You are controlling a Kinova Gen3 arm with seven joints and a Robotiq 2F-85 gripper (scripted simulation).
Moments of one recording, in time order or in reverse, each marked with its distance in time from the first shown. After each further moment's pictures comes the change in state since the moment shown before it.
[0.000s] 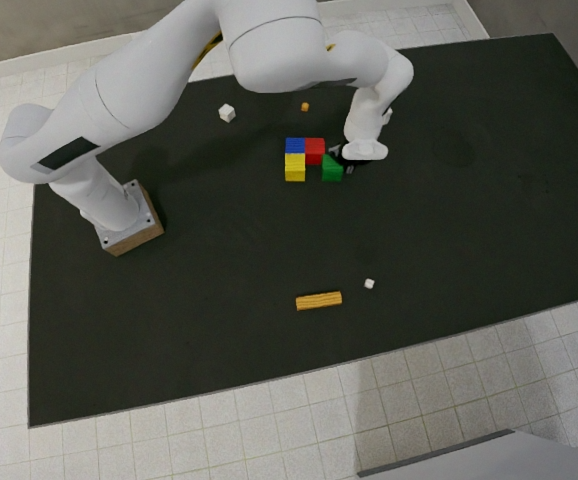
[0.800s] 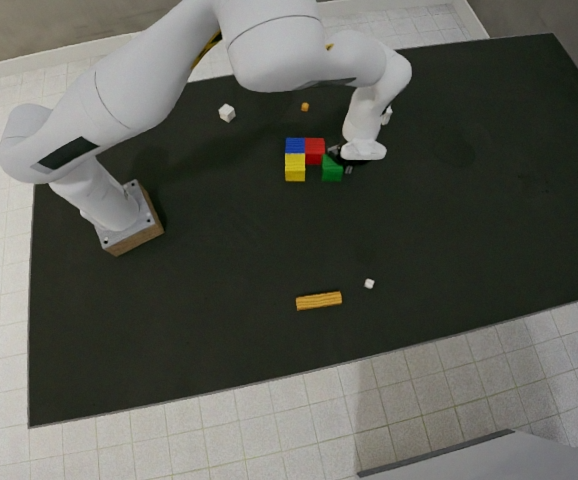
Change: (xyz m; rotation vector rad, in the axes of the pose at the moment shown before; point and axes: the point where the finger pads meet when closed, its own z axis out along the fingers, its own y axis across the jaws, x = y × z) arm 0.000 0.003 0.000 -0.001 0.000 -0.001
